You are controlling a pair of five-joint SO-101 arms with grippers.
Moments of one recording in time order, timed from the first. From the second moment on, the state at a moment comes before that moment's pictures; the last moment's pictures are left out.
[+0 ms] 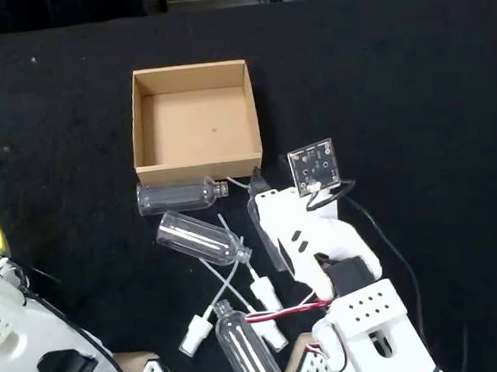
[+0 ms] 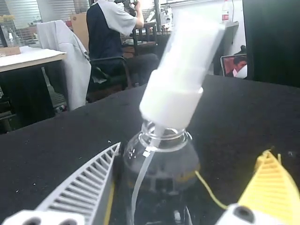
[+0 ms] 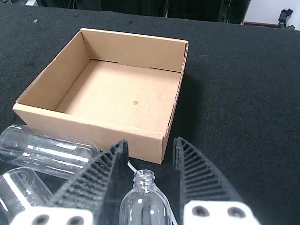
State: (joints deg) left arm -59.1 21.0 80.8 -97.9 -7.3; right arm -17.6 -67.8 83.0 21.2 -2.0
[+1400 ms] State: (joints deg) left arm -47.1 -8.5 94.8 -95.3 -7.3; right arm -17.6 -66.3 77.4 27.5 -2.3
